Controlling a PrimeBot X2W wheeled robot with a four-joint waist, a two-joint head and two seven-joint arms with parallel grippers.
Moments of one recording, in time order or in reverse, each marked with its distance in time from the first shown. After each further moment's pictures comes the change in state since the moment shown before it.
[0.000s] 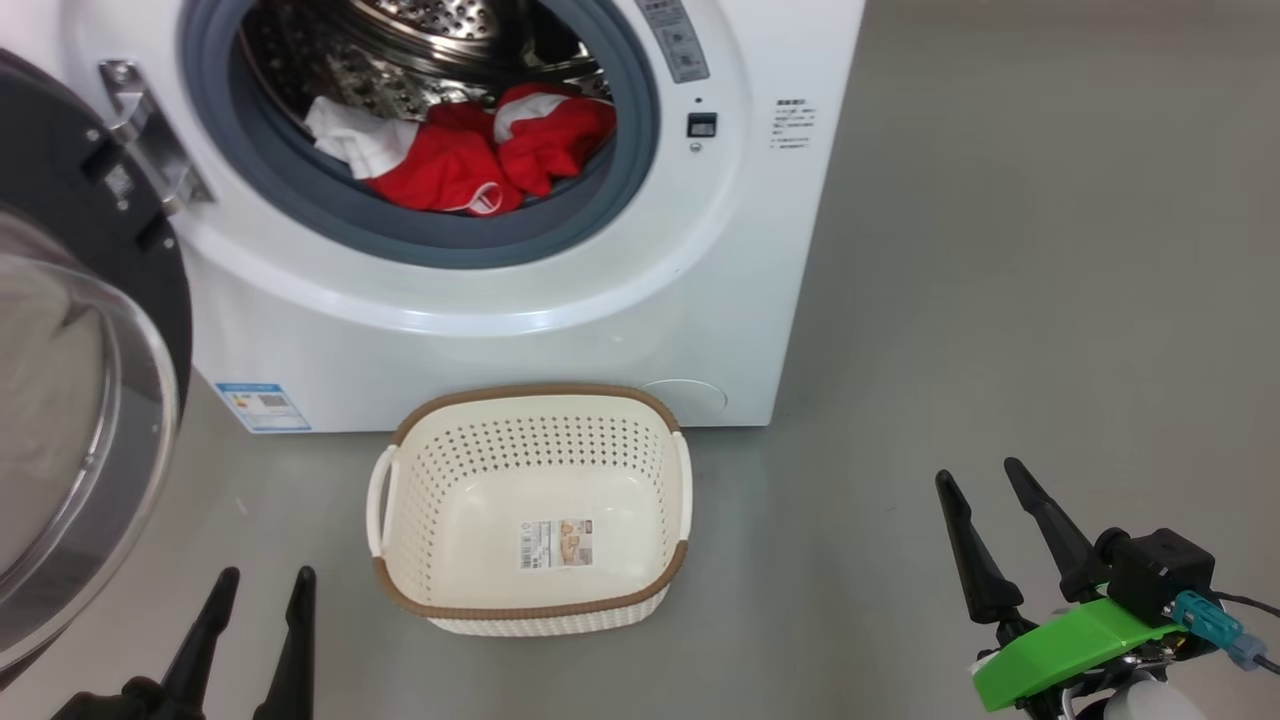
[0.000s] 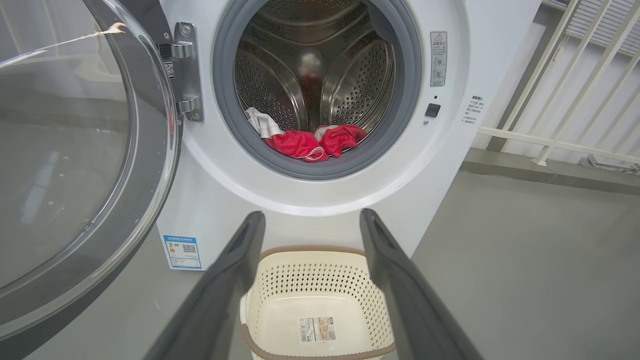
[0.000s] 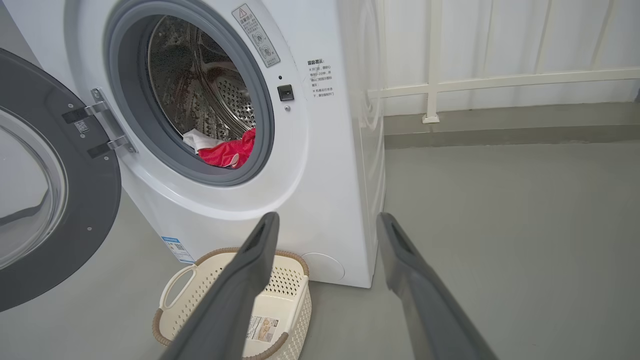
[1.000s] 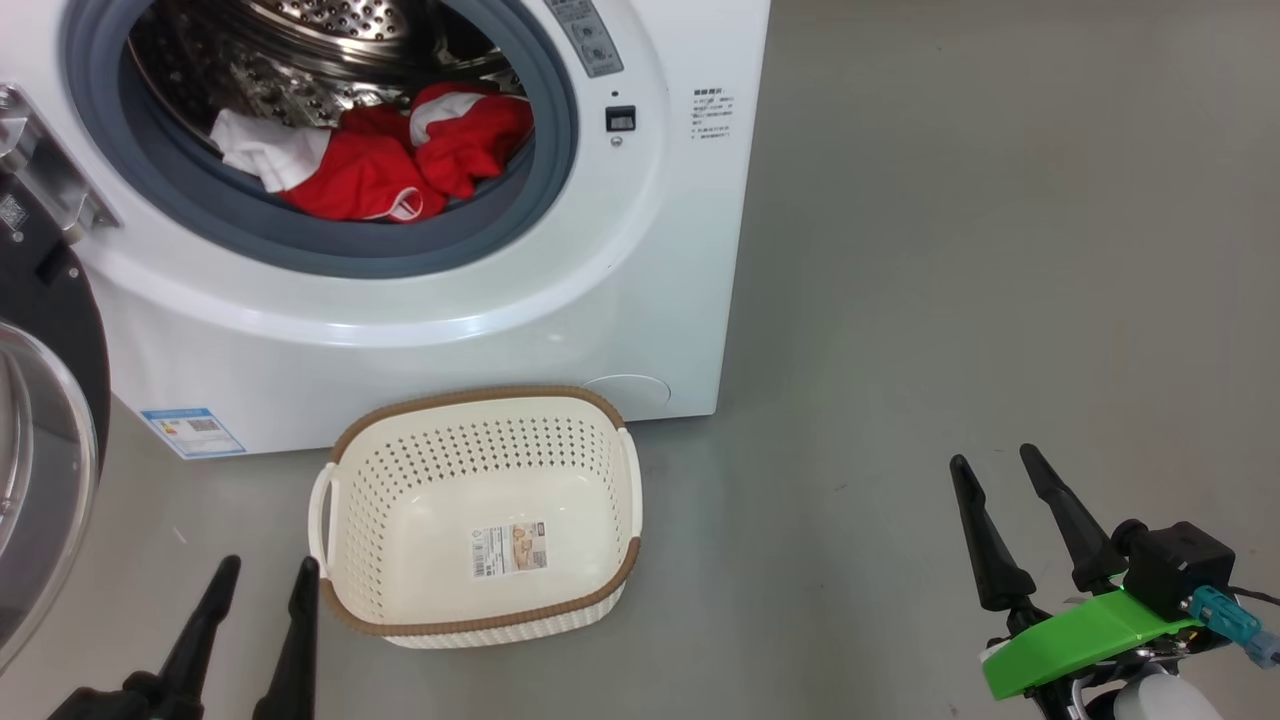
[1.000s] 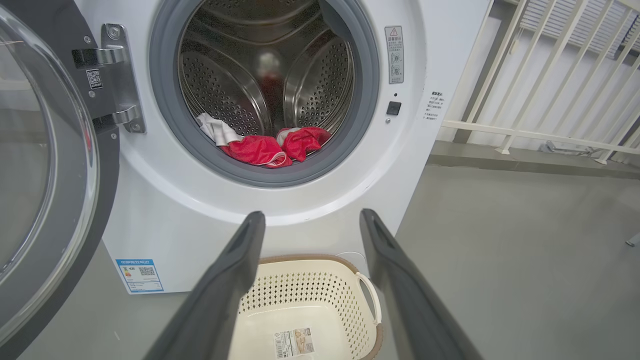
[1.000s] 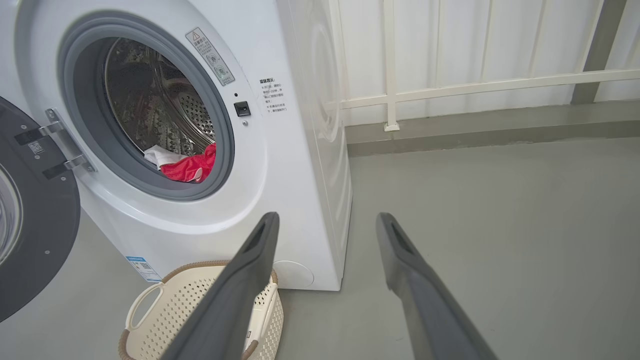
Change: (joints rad) left arm 0.001 0.002 -0.007 -0.038 0.019 0.000 0.000; right arm 0.001 0.013 -0.038 -0.028 -0.009 0.000 0.000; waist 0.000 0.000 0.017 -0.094
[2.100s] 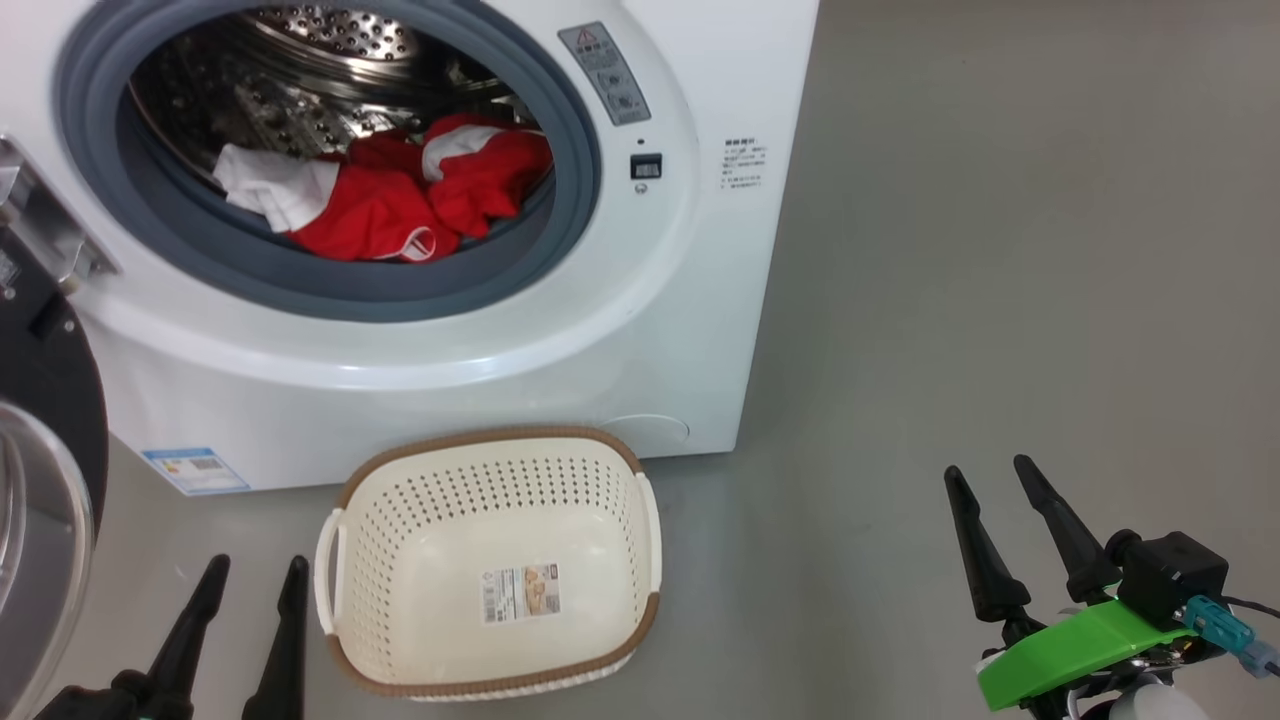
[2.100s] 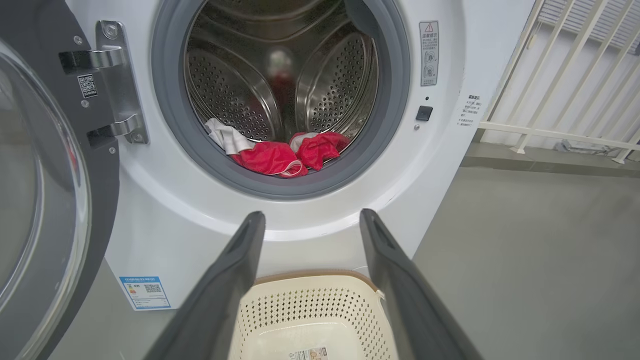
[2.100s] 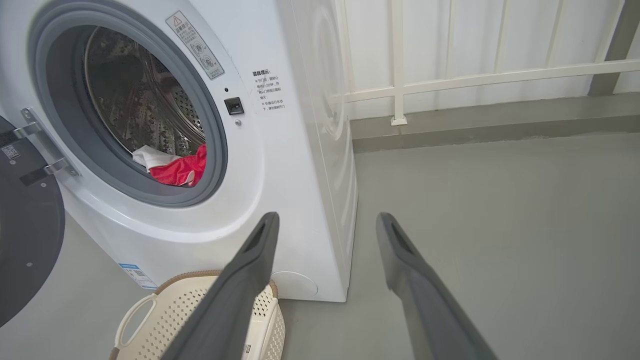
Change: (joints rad) left arm -0.002 0.017 0.007 0.004 -0.002 0.000 0.000; right arm 0.015 0.005 0.006 -0.002 0.000 0.000 0.000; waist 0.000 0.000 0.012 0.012
